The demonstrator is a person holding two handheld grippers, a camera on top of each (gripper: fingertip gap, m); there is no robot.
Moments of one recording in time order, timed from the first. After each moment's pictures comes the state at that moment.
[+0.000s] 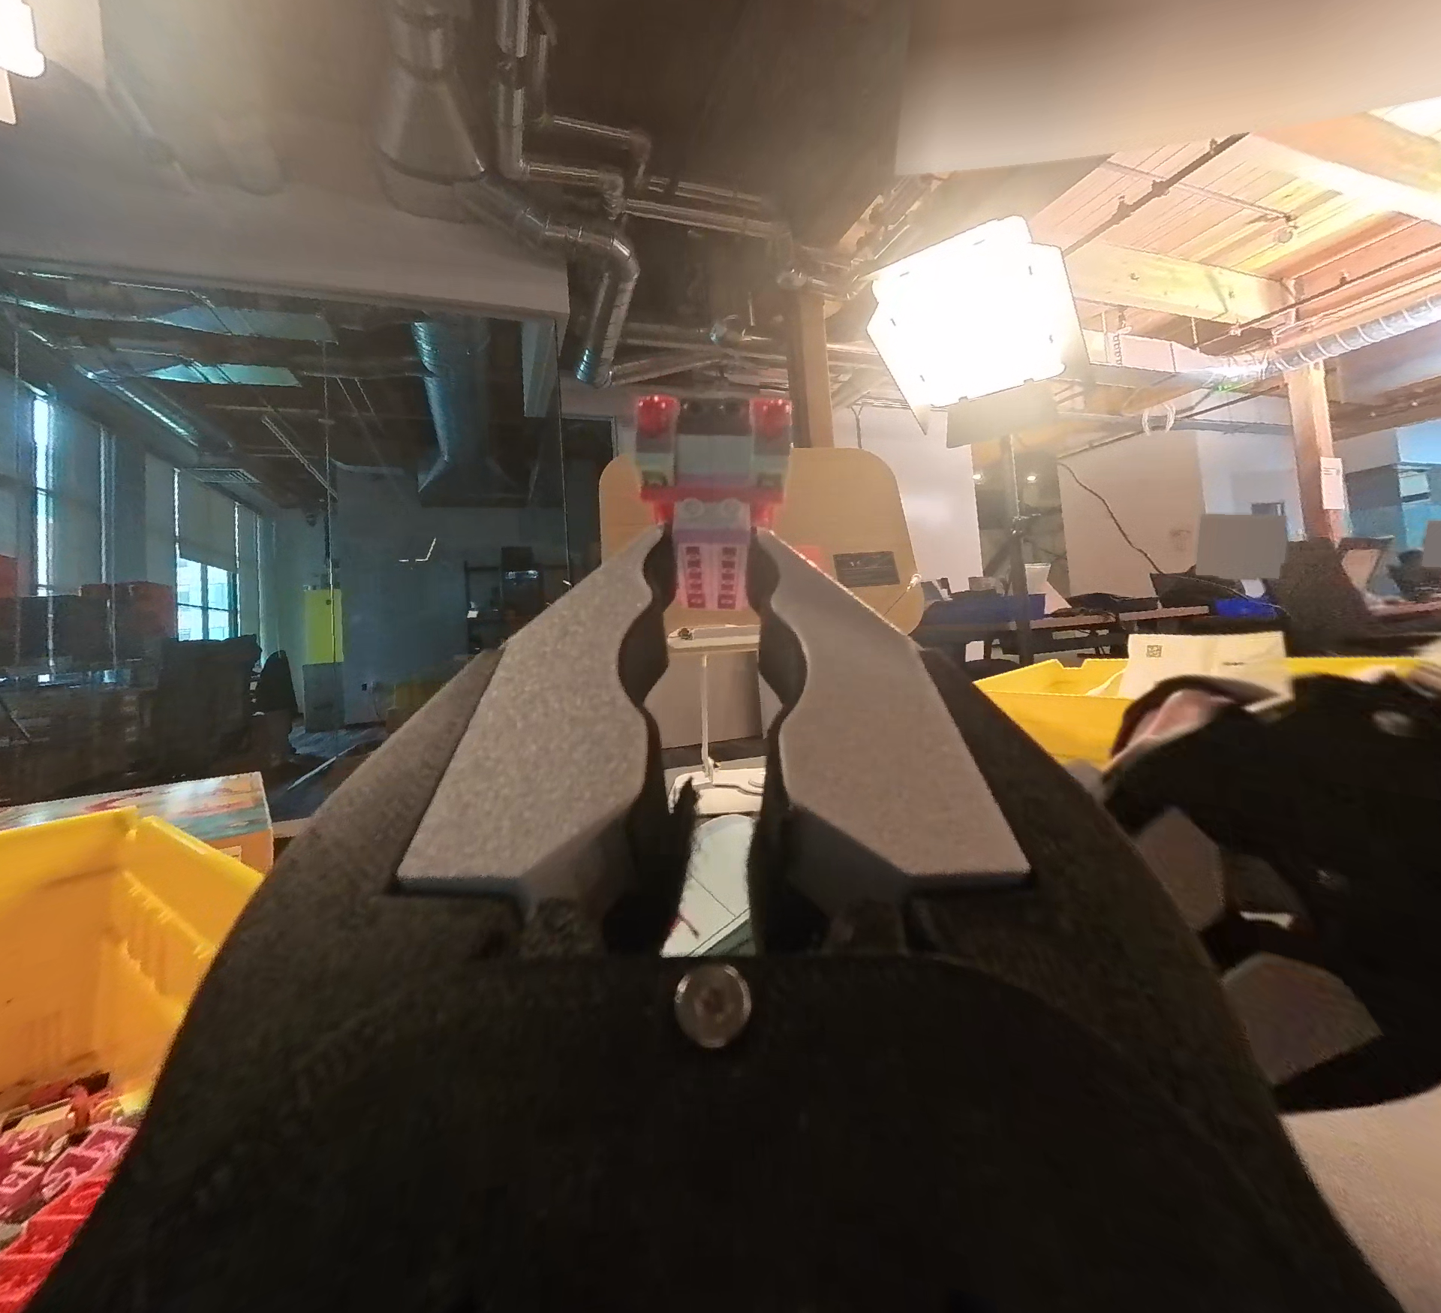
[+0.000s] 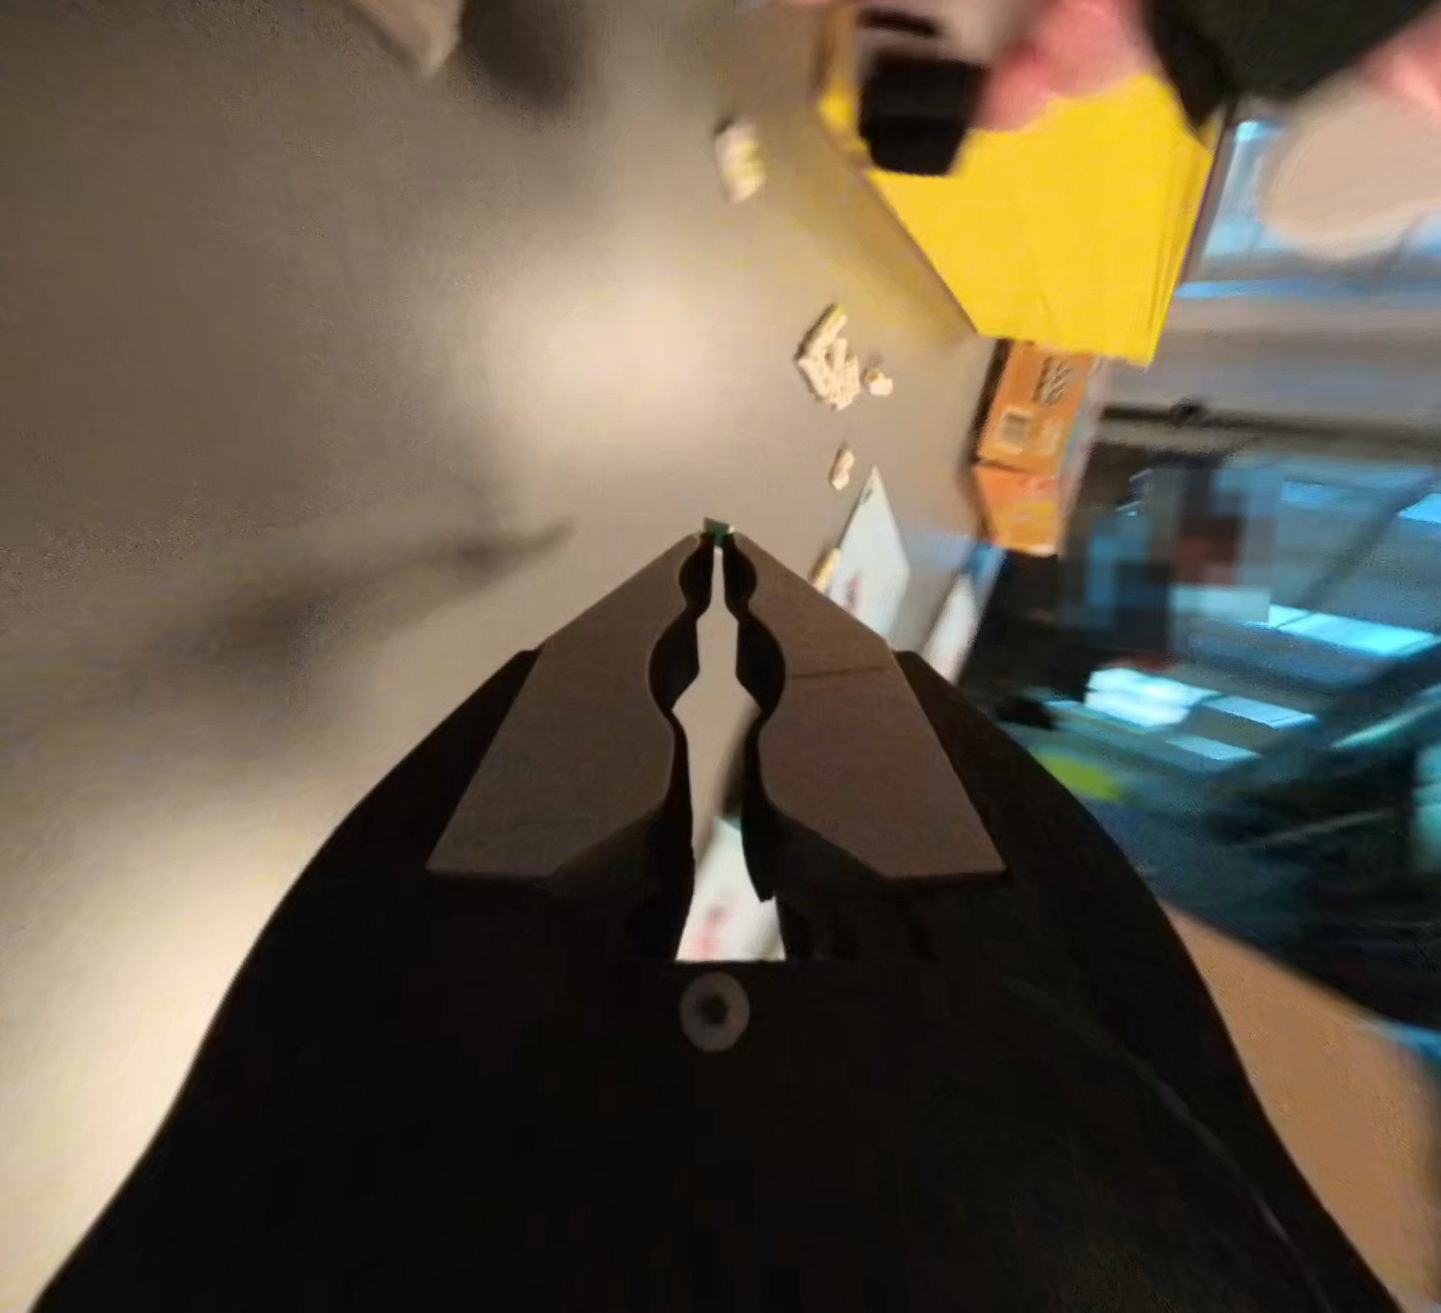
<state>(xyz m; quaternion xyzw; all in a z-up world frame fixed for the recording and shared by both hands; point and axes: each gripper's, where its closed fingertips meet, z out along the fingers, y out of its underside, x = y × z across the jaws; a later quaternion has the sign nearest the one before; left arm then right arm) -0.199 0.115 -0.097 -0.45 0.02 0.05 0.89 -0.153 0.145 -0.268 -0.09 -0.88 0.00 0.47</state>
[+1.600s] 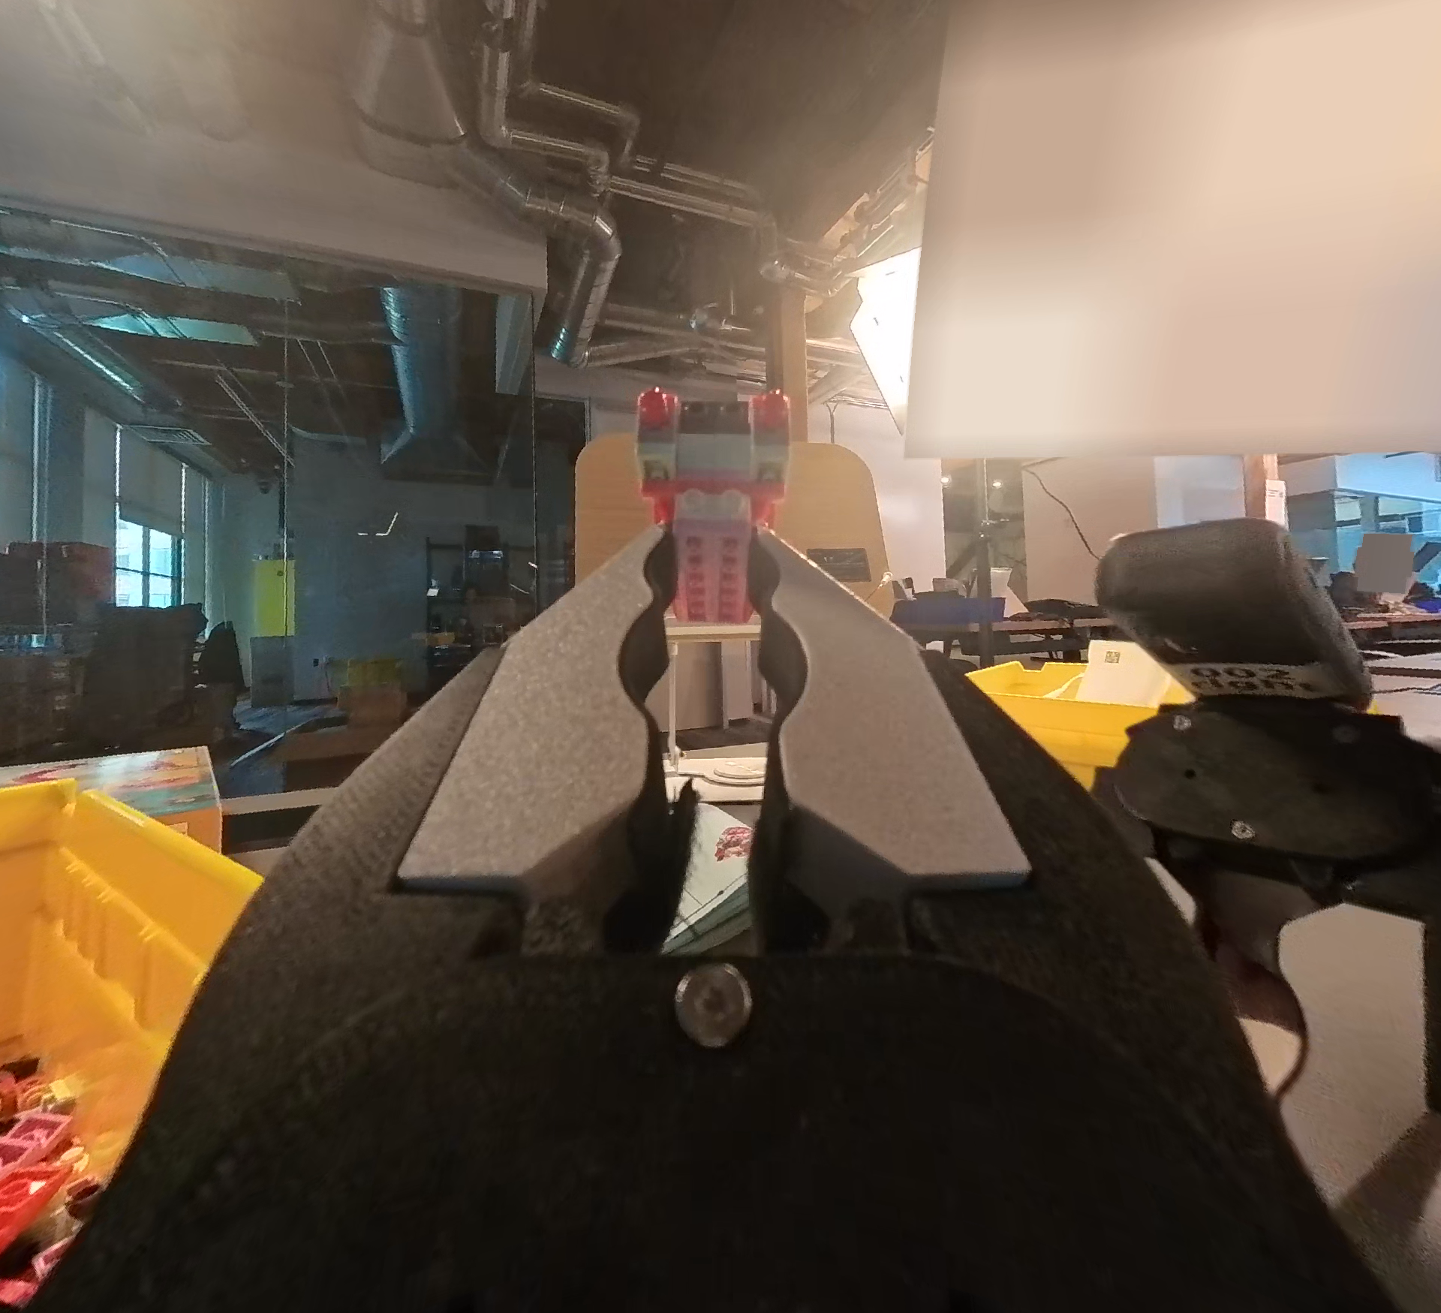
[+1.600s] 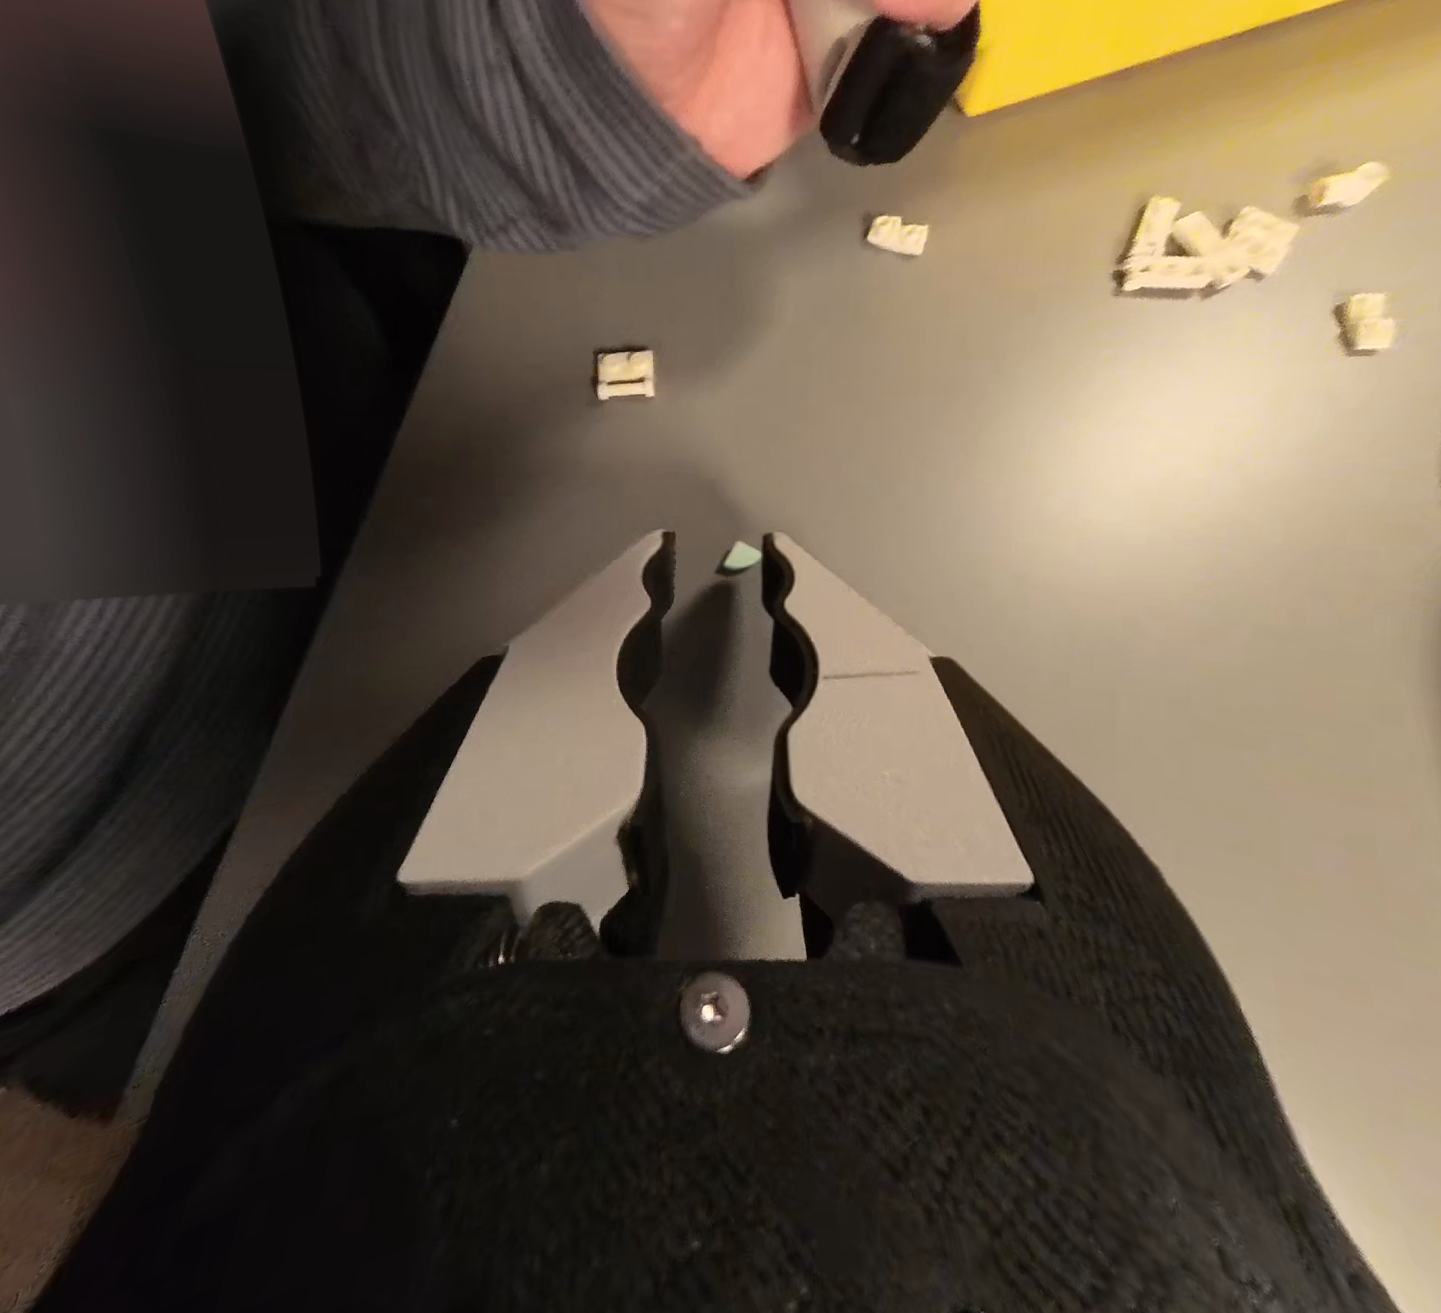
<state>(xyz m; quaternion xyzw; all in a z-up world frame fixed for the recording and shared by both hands) -0.201 0.117 -0.102 -0.46 0.01 0.01 0.89 -0.111 0.091 -0.285 -0.40 -0.82 0.37 0.16</state>
